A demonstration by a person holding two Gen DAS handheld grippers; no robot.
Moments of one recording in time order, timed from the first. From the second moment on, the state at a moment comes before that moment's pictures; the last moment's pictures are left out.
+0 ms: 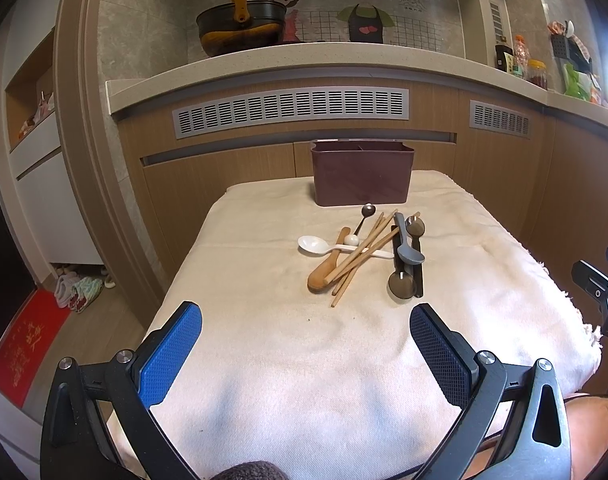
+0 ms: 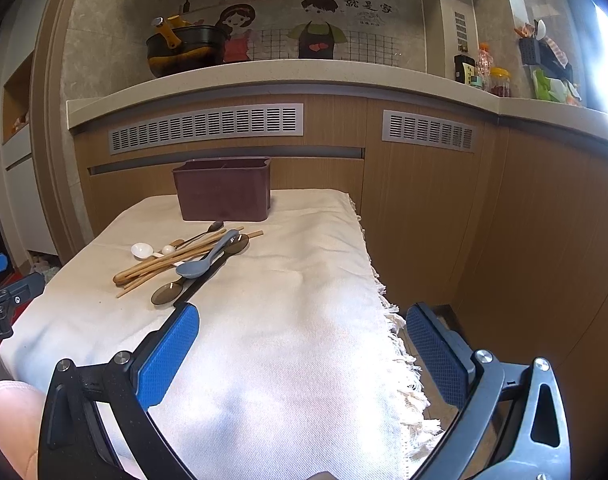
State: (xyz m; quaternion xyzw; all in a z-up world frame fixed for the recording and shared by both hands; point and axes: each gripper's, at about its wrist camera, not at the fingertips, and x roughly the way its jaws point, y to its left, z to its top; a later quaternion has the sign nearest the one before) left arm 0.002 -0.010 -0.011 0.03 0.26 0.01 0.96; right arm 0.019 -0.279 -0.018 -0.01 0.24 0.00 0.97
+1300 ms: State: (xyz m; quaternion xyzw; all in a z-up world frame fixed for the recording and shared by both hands) left arm 0.189 0.024 0.005 0.01 0.30 0.00 0.96; right arm 0.217 -0.213 -0.032 -0.05 0.37 0.10 0.92
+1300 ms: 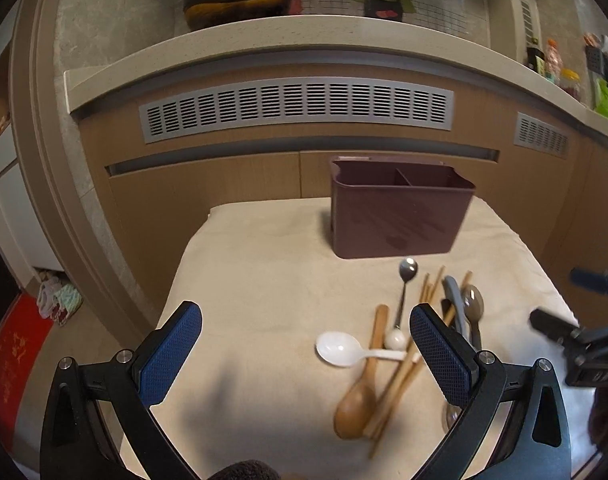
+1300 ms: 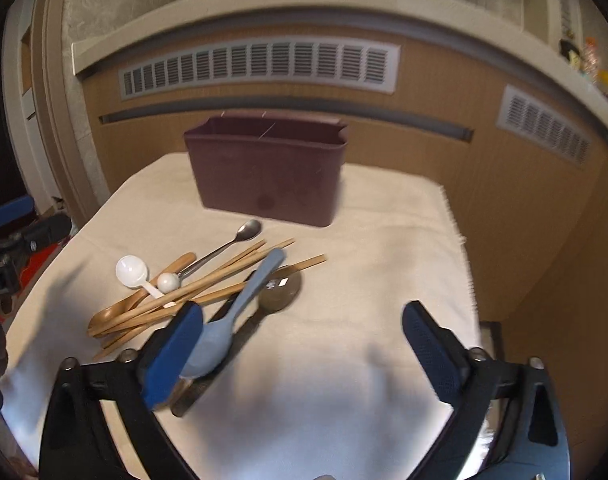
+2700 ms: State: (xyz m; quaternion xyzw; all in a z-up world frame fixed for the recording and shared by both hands) left arm 0.221 -0.020 -0.043 0.01 0.37 -0.12 0.92; right arm 0.222 -0.246 -0.065 0.01 0.43 0.12 0.89
